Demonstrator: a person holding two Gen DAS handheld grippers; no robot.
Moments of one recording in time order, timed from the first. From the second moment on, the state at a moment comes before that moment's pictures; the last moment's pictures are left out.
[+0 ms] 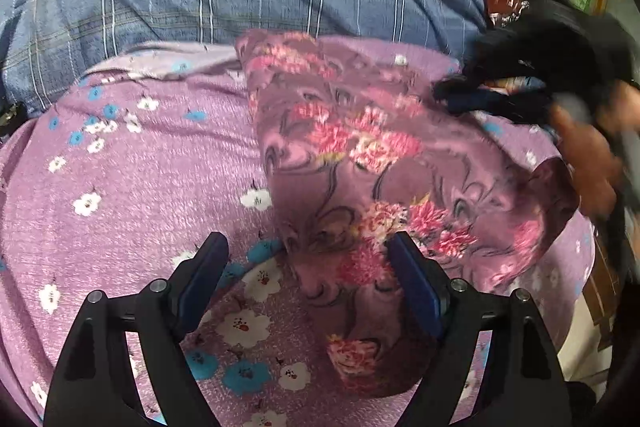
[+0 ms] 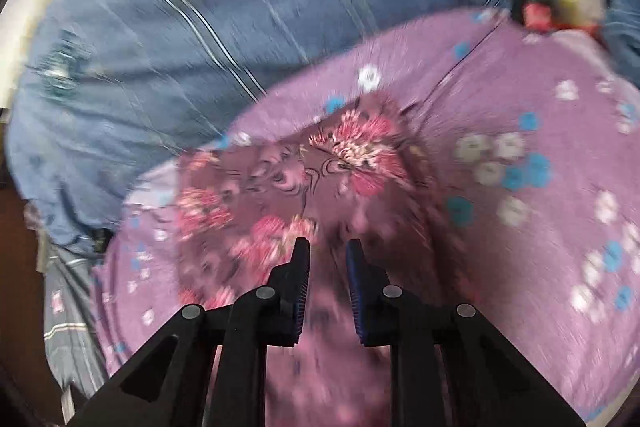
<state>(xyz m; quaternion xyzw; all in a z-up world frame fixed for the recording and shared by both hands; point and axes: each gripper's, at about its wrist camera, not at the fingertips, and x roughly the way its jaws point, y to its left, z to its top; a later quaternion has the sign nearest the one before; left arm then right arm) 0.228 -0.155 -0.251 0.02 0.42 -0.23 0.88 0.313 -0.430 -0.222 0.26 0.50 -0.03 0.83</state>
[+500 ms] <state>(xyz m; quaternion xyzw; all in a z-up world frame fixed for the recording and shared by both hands) 0.227 -0.154 -0.255 0.01 0.42 -0.23 0.88 0.402 -0.376 -0.235 0.24 0.53 0.06 0.81</state>
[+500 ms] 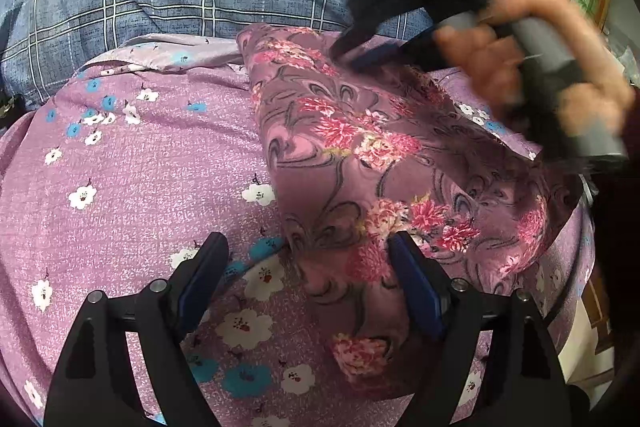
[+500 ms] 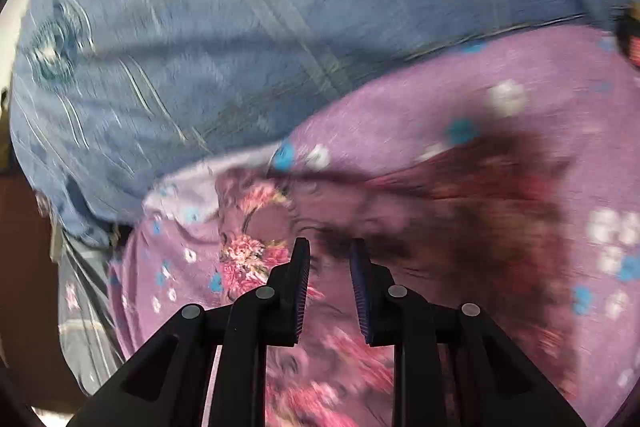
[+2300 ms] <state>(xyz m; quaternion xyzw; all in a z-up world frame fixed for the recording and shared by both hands) 0.225 -0.147 -0.242 0.03 0.40 -0.20 0.89 0.284 -0.441 -0.230 0.22 0.48 0.00 0.85</state>
